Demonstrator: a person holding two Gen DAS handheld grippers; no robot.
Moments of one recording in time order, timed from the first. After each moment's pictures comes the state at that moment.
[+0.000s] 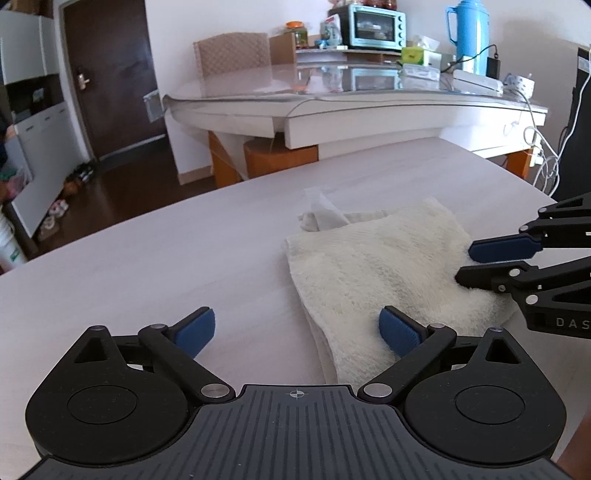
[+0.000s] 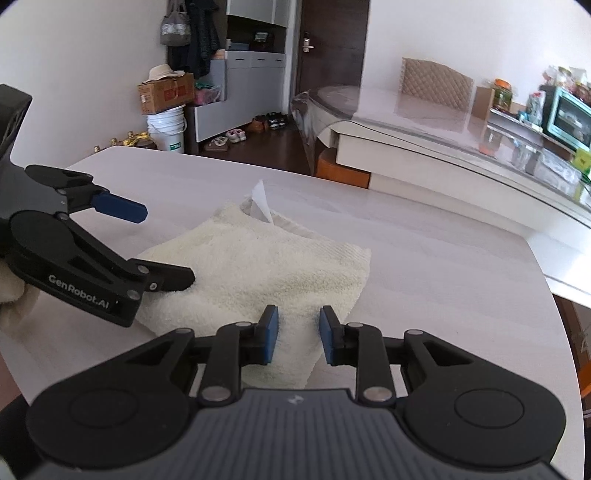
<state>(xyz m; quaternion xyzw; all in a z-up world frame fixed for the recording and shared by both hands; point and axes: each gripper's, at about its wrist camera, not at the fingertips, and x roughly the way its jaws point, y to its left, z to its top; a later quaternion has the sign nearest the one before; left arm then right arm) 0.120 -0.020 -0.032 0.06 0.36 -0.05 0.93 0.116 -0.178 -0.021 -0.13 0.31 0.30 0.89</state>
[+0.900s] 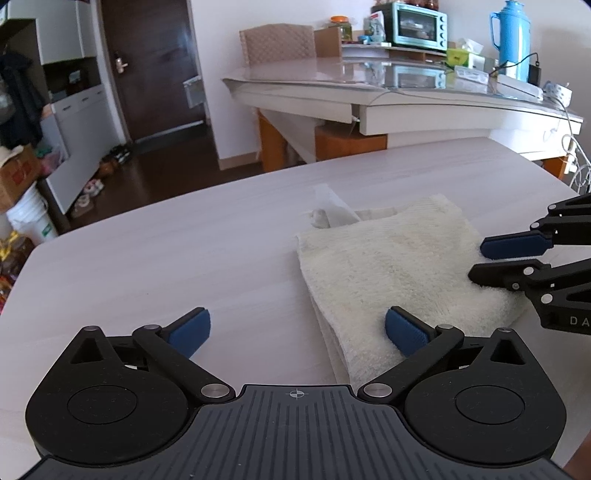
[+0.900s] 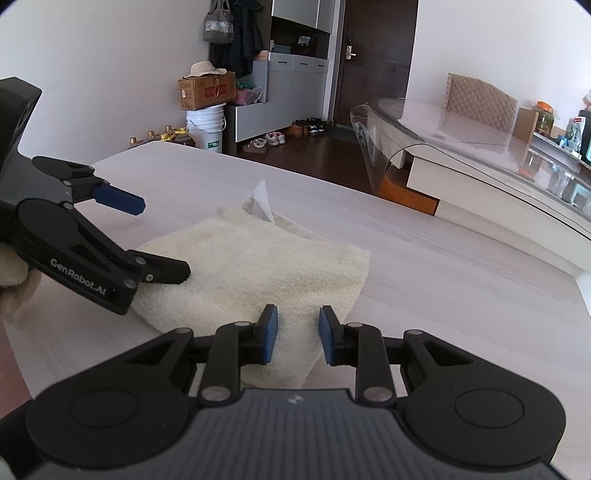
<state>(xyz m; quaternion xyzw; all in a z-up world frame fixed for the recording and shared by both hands) 0.098 0.032 -0.030 0.05 0.36 0.00 0.93 0.112 -0.137 -0.019 -0.15 0.30 0.36 0.87</state>
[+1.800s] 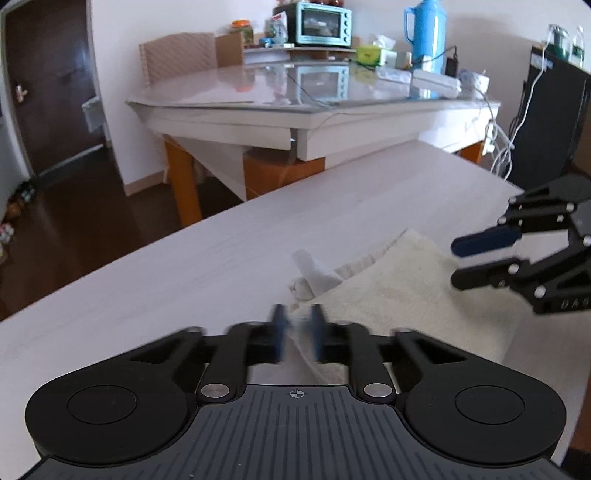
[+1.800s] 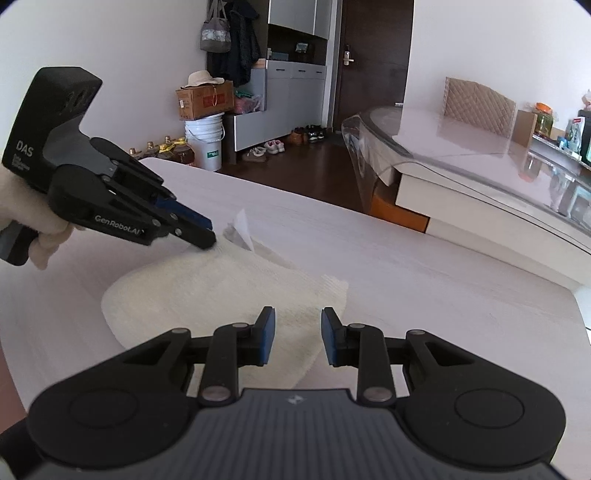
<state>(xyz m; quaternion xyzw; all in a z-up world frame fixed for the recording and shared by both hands) 0.165 0.066 -0.016 0.09 0.36 -0.18 0.91 0.145 -0.143 -0.011 -0.14 0.29 0.36 0.88</state>
